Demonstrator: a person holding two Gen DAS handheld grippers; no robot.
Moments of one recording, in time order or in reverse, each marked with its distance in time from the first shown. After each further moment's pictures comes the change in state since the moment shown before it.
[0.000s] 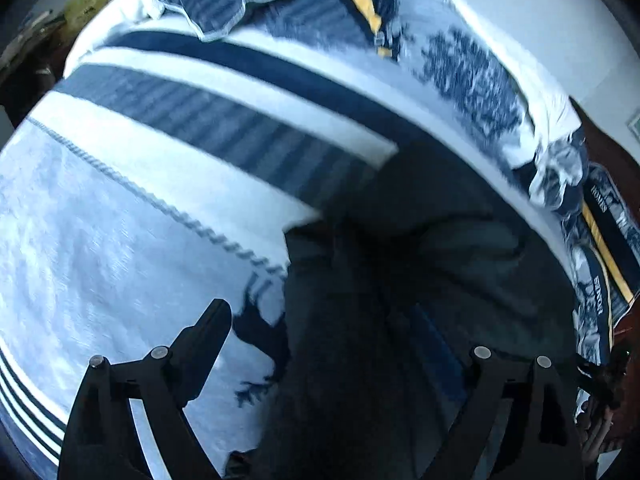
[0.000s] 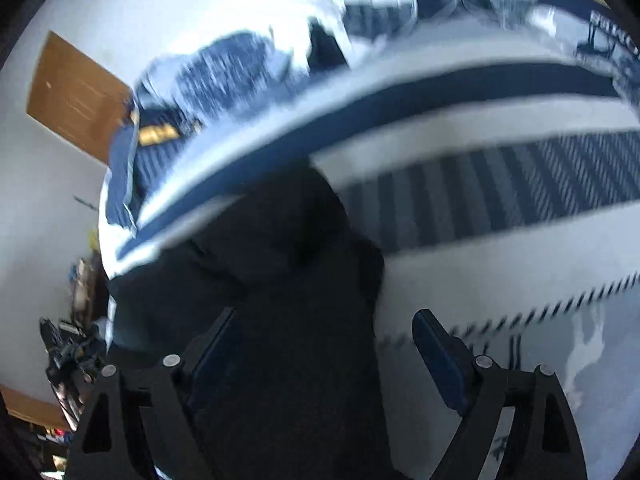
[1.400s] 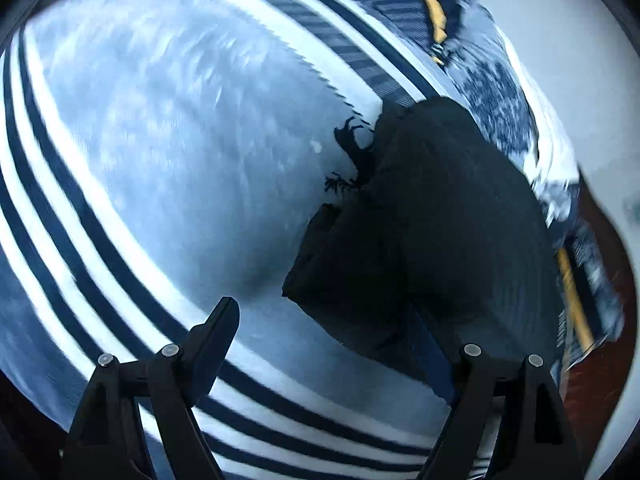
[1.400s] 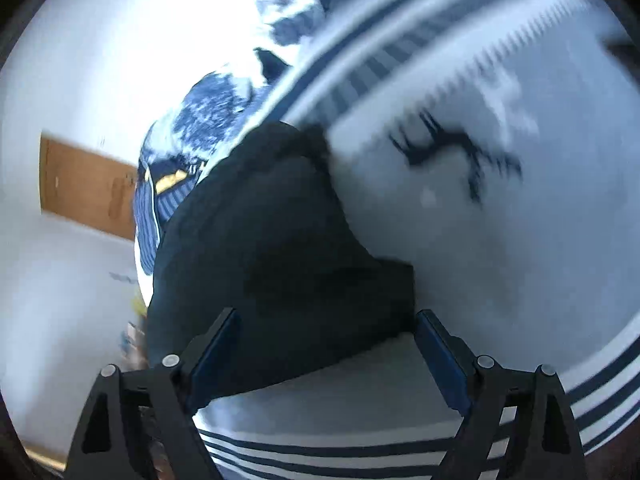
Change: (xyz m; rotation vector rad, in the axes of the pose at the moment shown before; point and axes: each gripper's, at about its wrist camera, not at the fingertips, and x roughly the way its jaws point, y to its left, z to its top) left arm -0.037 0.077 -0.169 -0.346 -0.017 -0.134; right arm -0.046 -0.067 -0.175 0.378 -0.151 0.193
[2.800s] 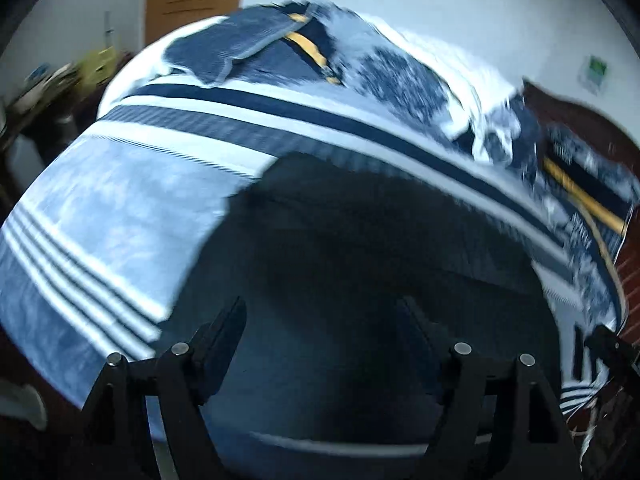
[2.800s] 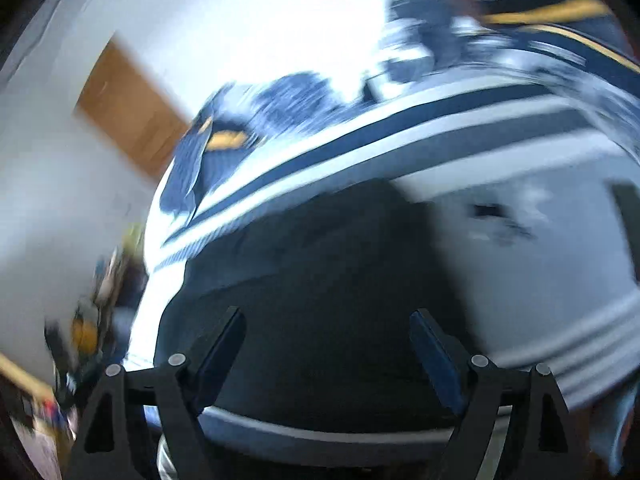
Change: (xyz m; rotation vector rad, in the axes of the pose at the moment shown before) left arm -0.057 -0.149 -0.094 0.523 -0.187 0.158; right arm -0.073 0.144 -0.082 -0.523 -0.059 -0.094
